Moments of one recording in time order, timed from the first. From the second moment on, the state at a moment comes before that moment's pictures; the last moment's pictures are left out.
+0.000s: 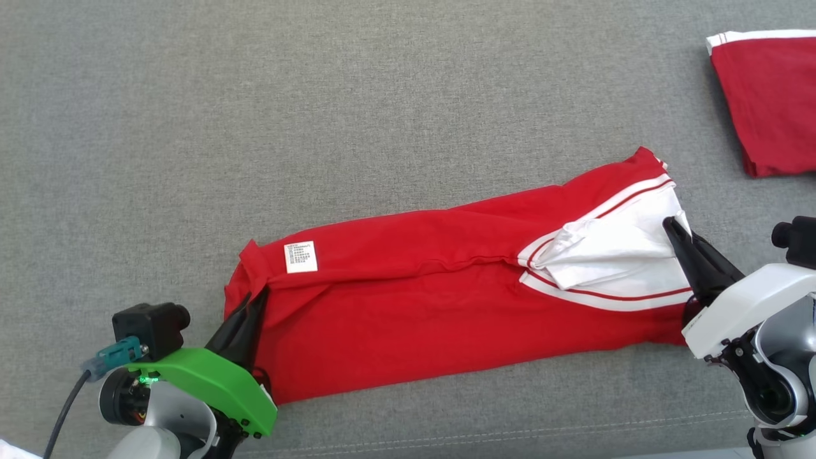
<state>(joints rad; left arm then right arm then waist) -0.14 0.46 -0.50 -0.10 -0.86 0.20 0.08 -0.12 -0.24 -0.04 -0.14 0.61 0.13 0.38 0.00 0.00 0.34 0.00</state>
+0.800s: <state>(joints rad) -0.14 0.54 -0.49 -0.12 -0.86 0.20 0.10 -0.12 -0.24 -0.04 -0.13 0.62 0.13 0.37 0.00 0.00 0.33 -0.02</state>
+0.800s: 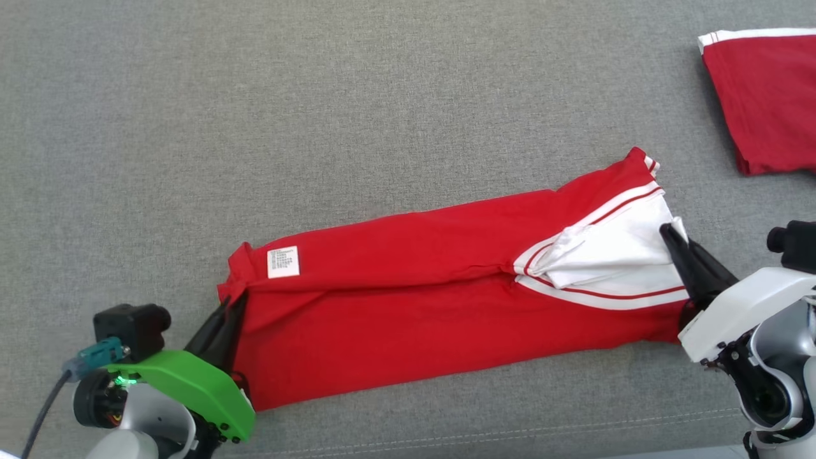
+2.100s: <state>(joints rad) 0.09 0.20 -0.15 -0.14 -0.44 0.18 -0.26 -0.22 -0.24 -0.04 0.19 0.41 0.13 0.37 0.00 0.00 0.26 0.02</state>
